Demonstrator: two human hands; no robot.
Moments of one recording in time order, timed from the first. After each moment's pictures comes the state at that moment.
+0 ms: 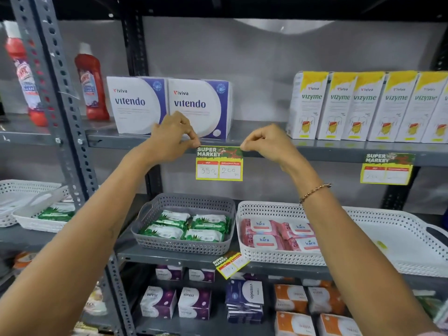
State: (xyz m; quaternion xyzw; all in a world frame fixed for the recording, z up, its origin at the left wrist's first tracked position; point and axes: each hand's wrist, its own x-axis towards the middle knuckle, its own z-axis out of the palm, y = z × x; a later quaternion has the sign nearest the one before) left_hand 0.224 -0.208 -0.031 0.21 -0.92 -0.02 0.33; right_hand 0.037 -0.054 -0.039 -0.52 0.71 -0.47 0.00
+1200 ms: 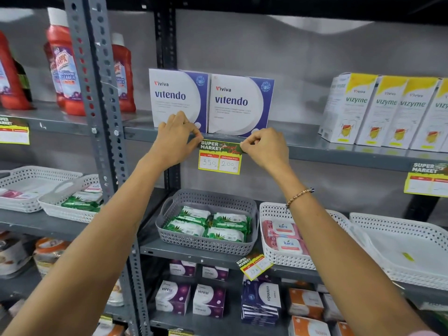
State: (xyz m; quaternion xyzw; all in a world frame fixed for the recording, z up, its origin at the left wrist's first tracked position) left_hand 0.261 -0.281 -0.060 0.24 -0.87 0.07 0.41; right_hand 0.102 -0.135 -0.060 -0.46 0.76 -0.42 -0.18
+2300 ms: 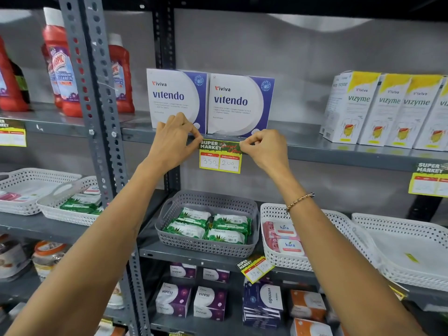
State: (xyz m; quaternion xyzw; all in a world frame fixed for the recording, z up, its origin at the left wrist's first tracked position) left_hand 0.258 -0.288 -0.065 0.23 -0.86 0.08 0.44; right_hand 0.098 -0.139 -0.063 -0.47 0.71 -0.50 -0.16
